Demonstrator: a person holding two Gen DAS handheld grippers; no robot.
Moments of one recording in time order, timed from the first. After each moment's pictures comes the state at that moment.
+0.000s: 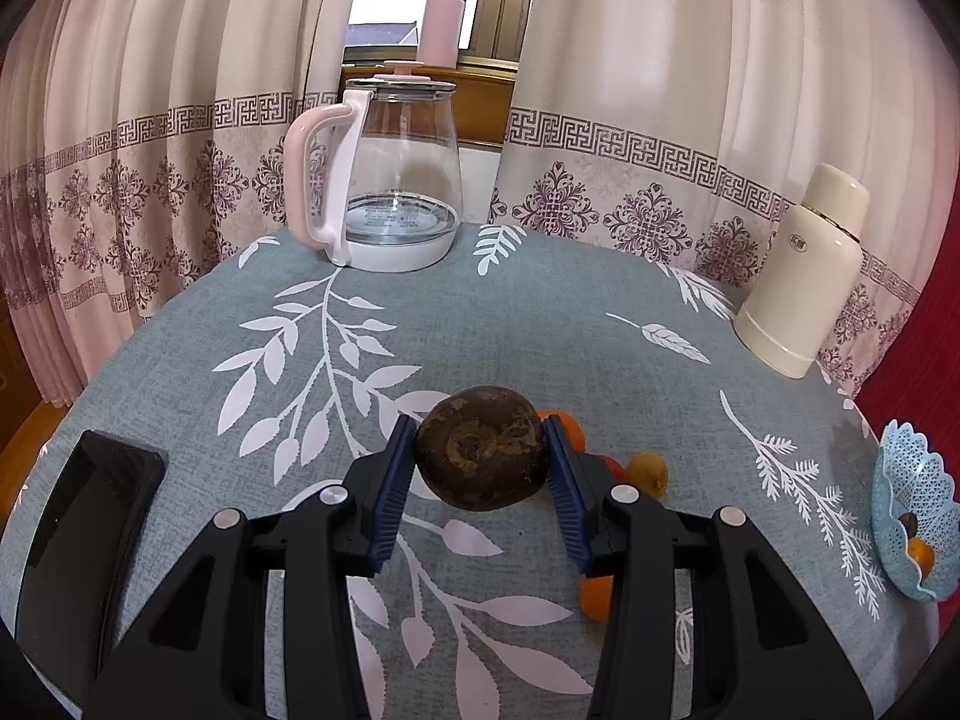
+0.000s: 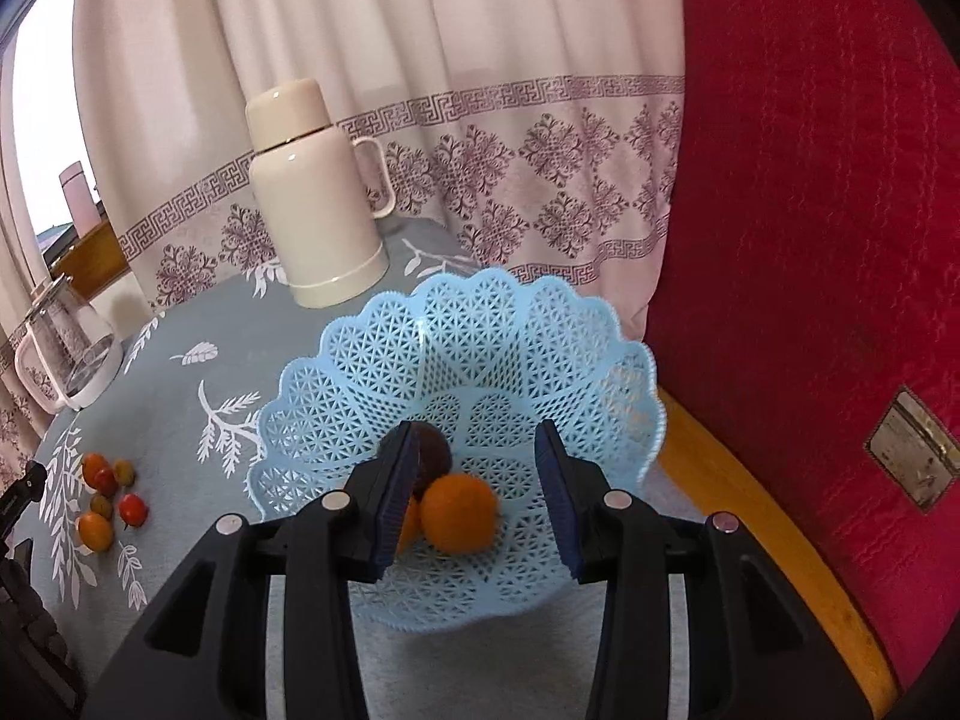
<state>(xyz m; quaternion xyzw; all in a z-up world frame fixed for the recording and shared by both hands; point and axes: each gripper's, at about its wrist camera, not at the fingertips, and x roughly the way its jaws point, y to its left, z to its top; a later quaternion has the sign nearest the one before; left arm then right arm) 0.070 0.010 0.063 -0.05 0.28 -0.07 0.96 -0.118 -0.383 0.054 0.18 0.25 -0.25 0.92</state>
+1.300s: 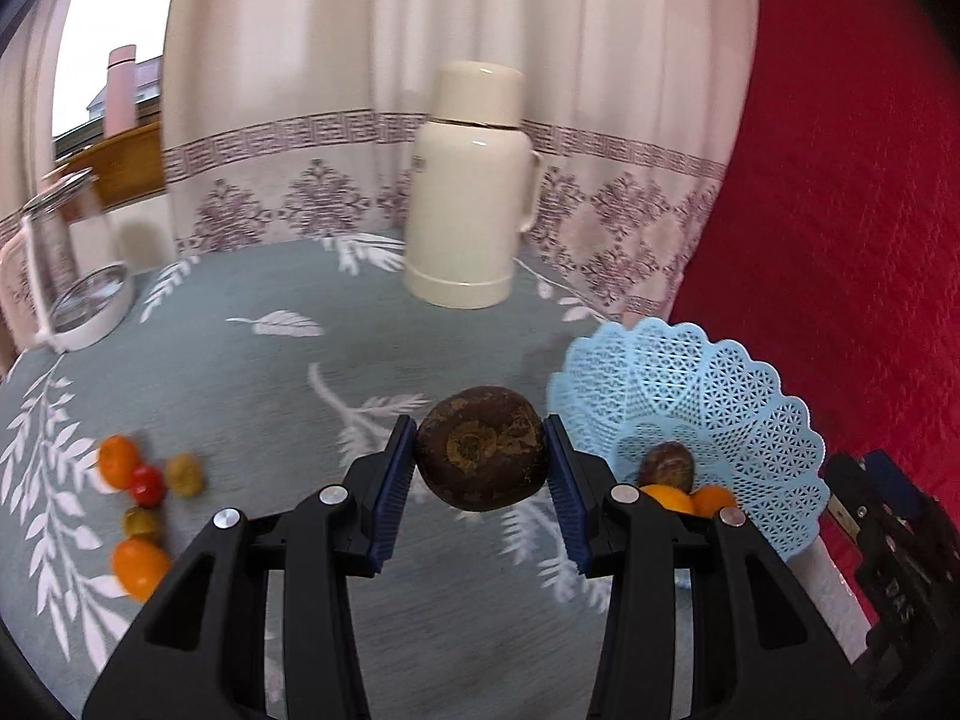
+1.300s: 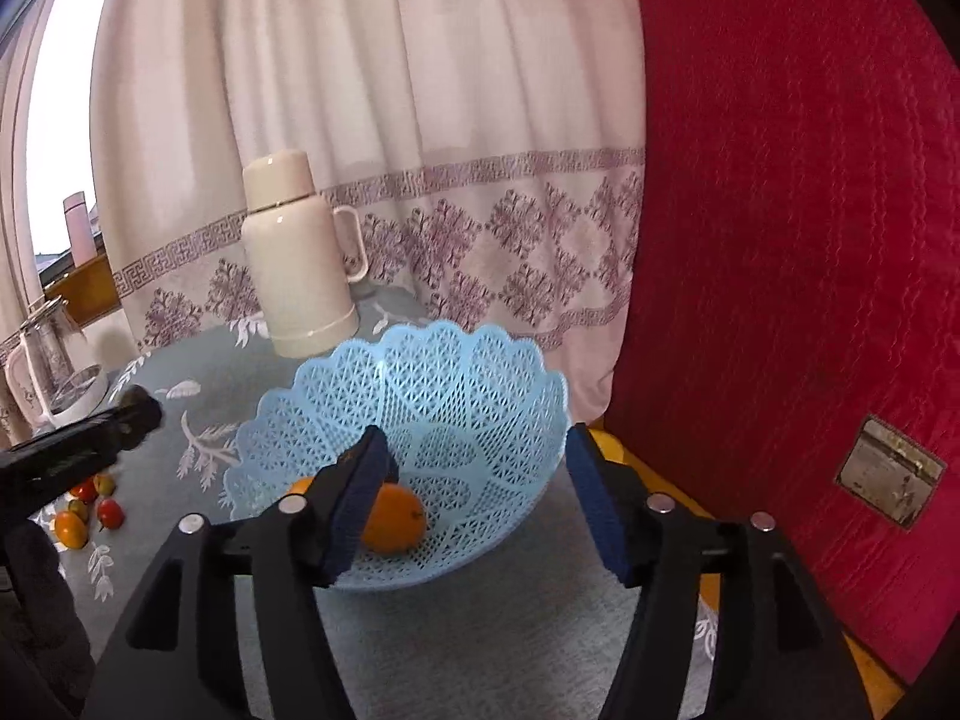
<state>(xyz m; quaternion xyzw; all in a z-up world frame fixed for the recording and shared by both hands) -0.004 -0.224 0.087 0.06 0.28 -0.29 0.91 -0.167 -0.368 0.052 0.14 0.16 -0.30 0.93</state>
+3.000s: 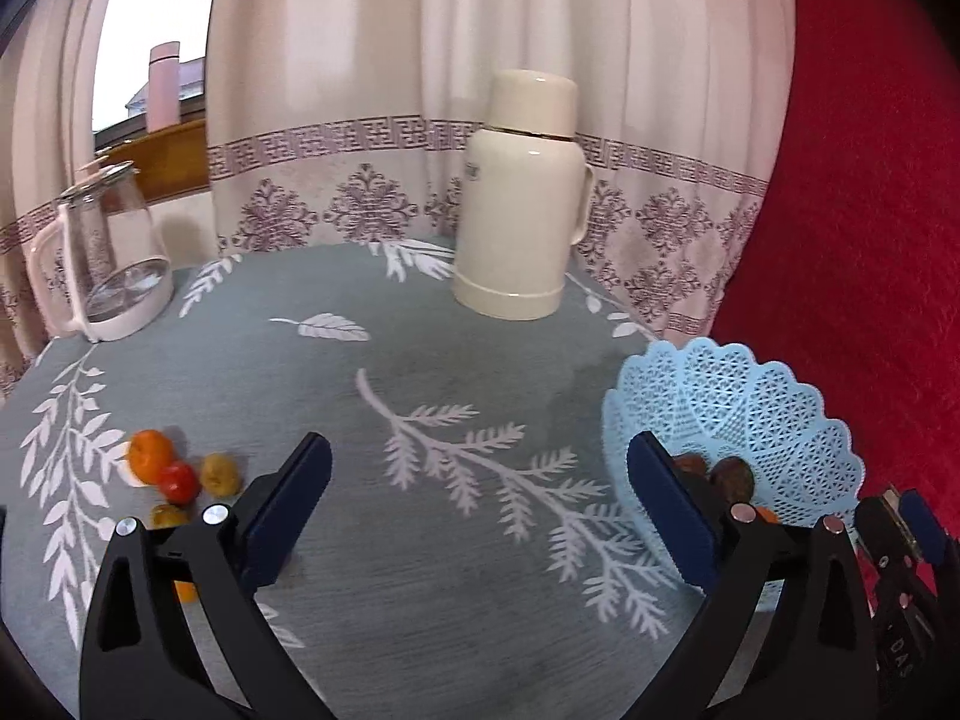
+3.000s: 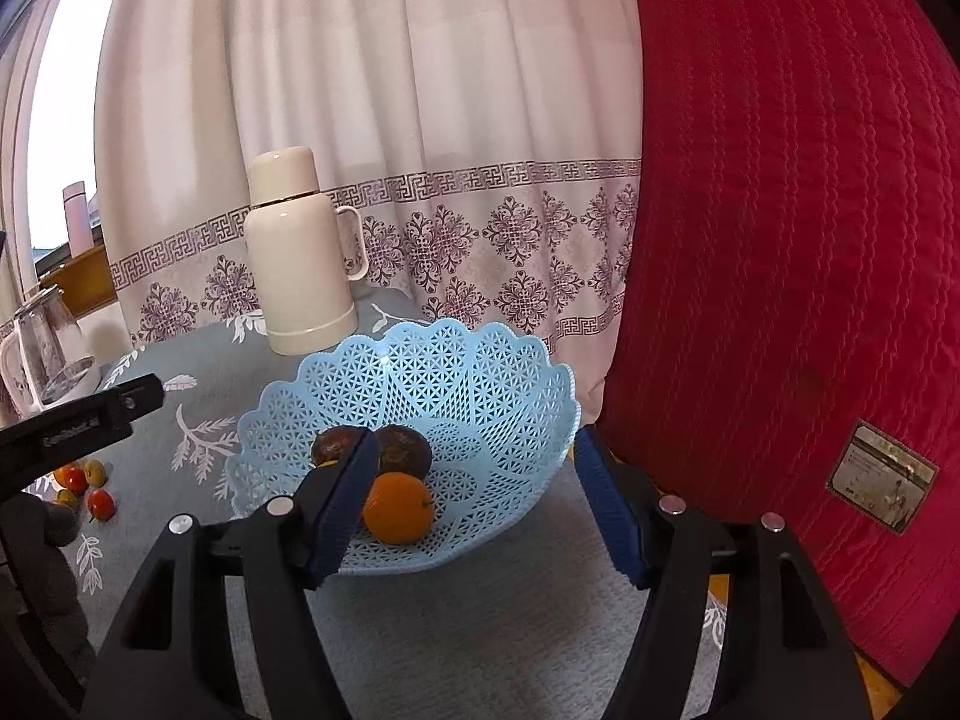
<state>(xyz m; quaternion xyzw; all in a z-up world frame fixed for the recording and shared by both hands) 0.005 -0.206 0.085 0.04 0.27 -0.23 0.93 -0.166 -0.356 0.045 0.12 0.16 -0.31 0.93</state>
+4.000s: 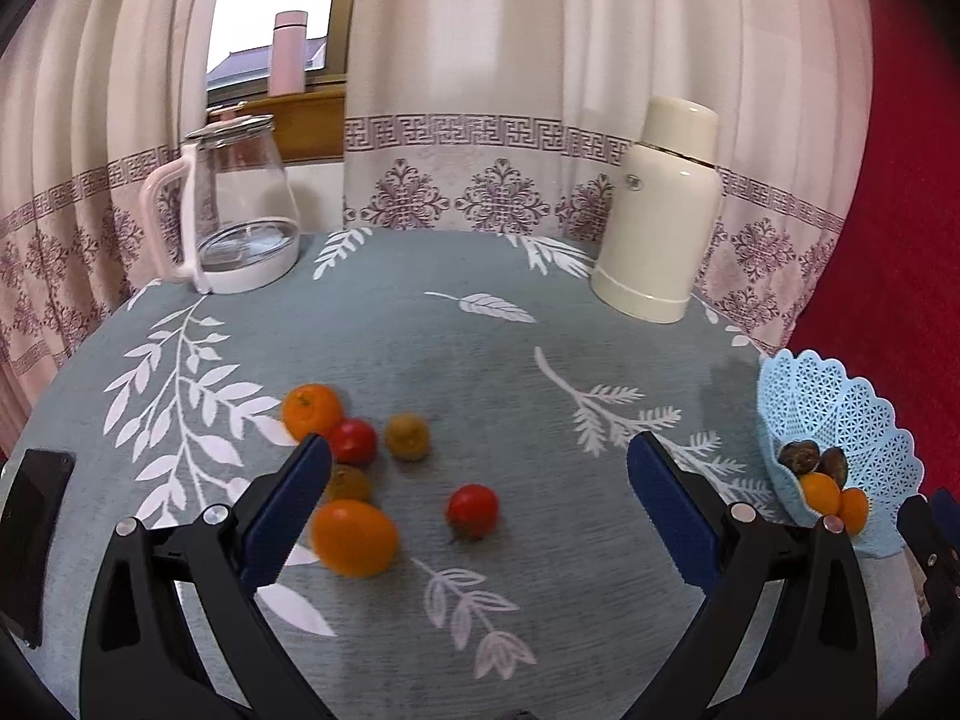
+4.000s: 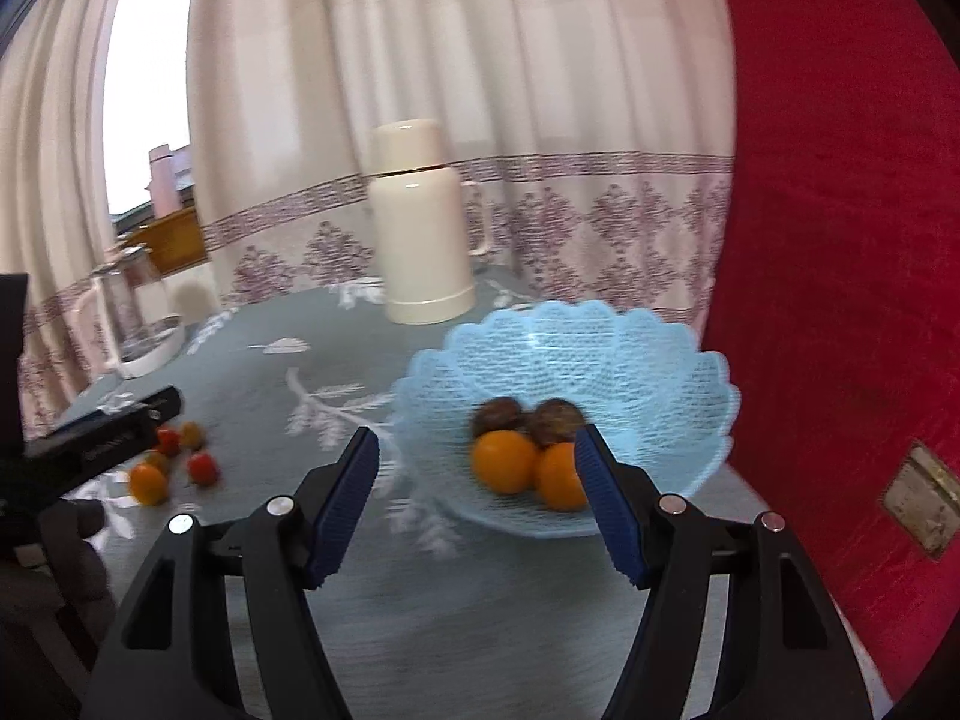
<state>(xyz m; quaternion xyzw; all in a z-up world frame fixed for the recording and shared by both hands) 0.018 -0.101 0.075 0.01 0.27 -0.15 0.95 -0.141 -0.290 0.060 0.11 0.19 -0.20 0.96</state>
